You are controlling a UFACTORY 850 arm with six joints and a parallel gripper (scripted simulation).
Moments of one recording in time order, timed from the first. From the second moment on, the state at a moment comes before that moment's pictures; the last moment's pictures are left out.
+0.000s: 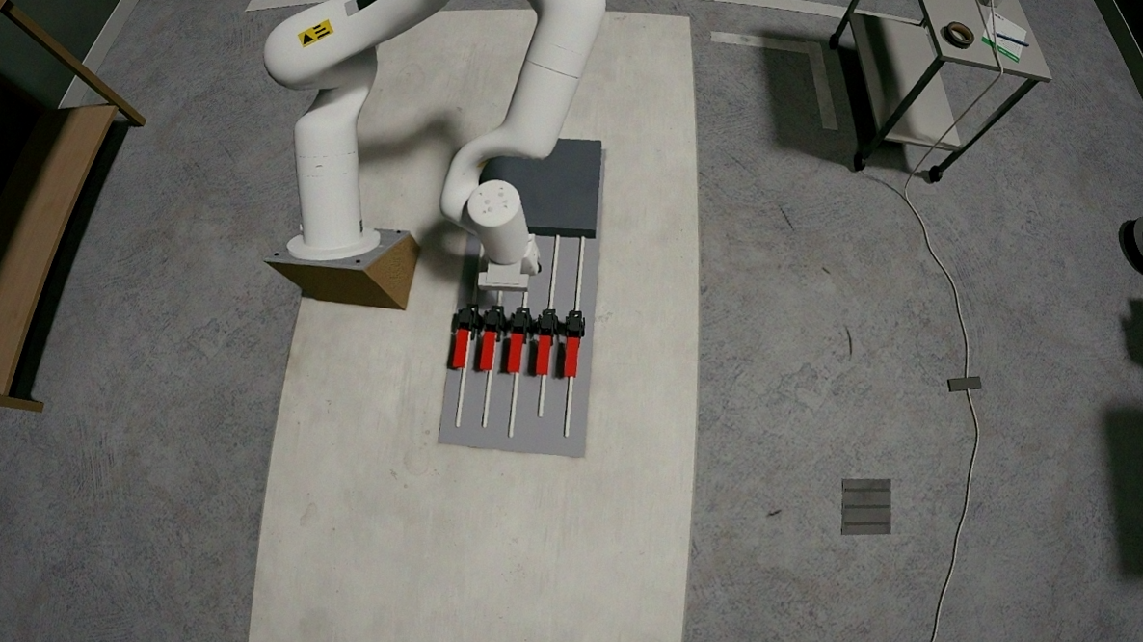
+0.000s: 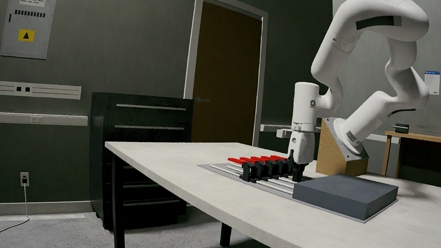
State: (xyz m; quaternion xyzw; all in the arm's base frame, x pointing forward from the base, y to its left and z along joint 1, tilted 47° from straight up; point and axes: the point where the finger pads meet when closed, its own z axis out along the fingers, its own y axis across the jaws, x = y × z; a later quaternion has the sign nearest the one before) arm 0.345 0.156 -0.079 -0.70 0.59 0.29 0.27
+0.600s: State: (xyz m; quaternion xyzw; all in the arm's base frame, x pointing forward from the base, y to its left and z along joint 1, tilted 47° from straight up) arm 0.349 0.120 -0.046 -0.70 0.60 0.29 0.27
